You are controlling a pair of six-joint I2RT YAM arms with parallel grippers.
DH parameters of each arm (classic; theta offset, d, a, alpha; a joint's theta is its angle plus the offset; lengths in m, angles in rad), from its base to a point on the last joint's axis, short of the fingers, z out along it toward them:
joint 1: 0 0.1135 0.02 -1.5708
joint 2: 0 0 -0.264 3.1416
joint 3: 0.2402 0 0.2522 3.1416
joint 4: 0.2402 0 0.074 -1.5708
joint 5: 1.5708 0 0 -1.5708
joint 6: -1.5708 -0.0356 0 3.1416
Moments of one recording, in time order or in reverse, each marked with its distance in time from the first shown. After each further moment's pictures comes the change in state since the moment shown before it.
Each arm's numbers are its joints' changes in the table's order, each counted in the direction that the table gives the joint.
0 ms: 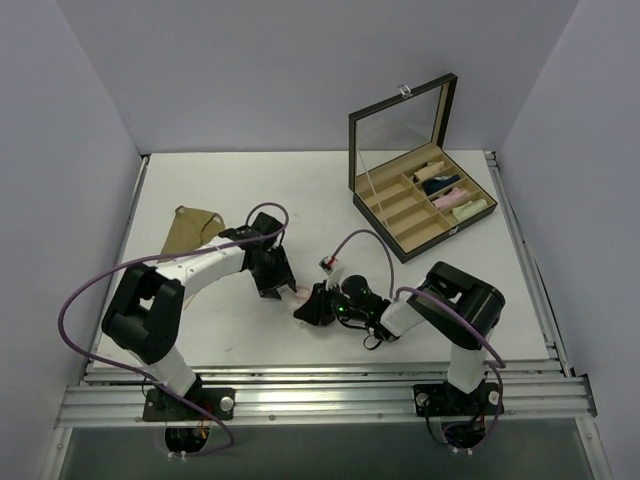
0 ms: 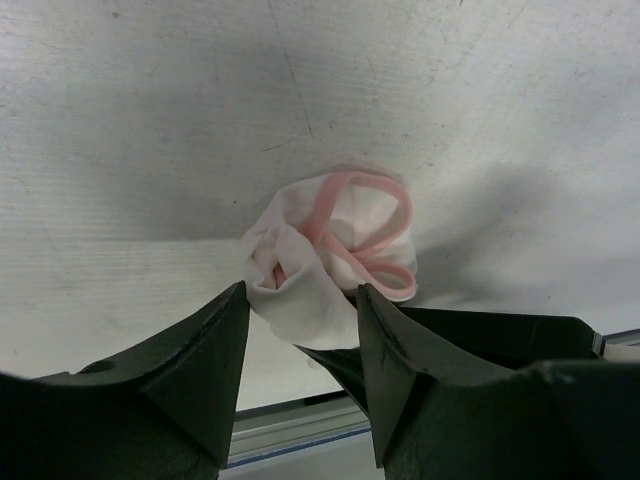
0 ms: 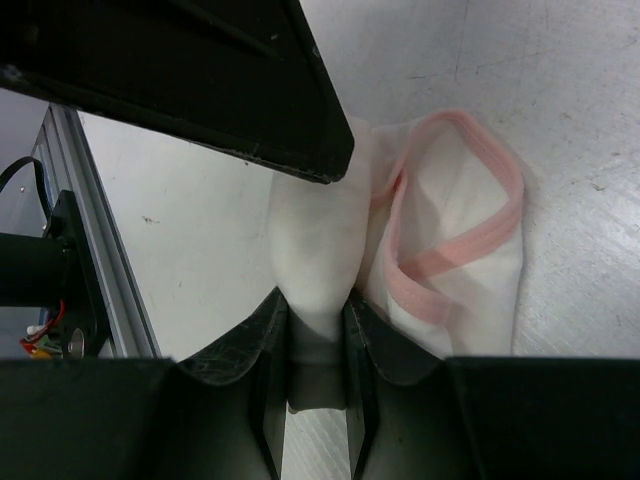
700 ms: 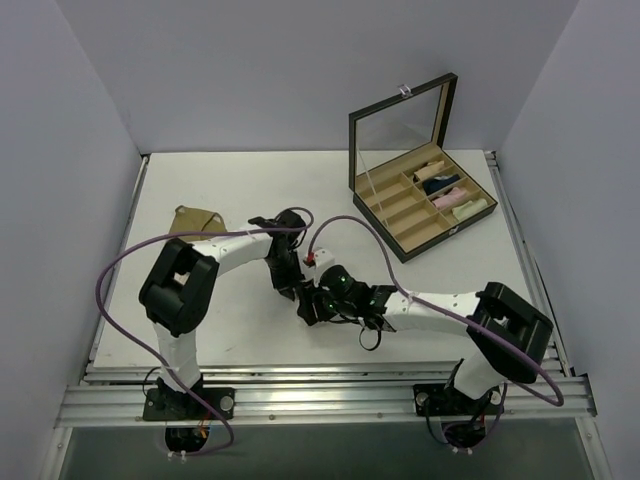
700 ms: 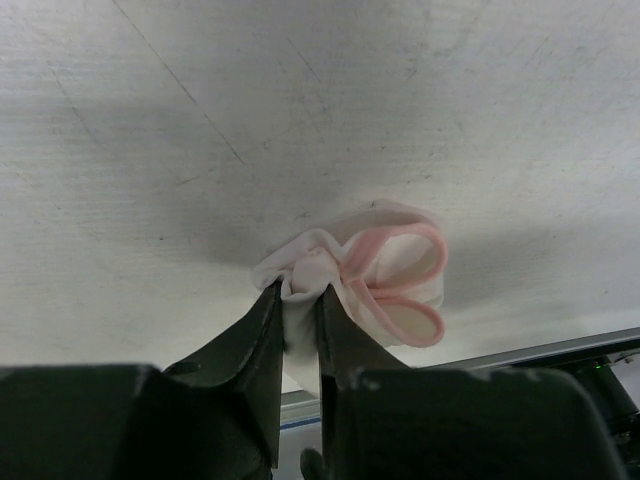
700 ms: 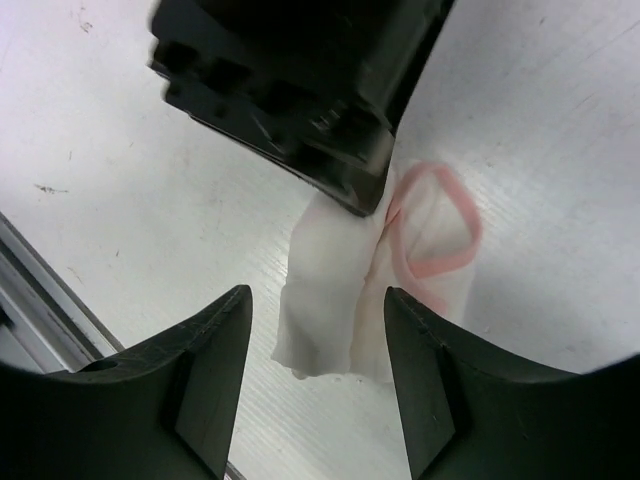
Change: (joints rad) left arm -0.065 0.244 0.209 0.143 0.045 -0.080; right arm 0.111 -0.293 0.227 0.795 0.301 0.212
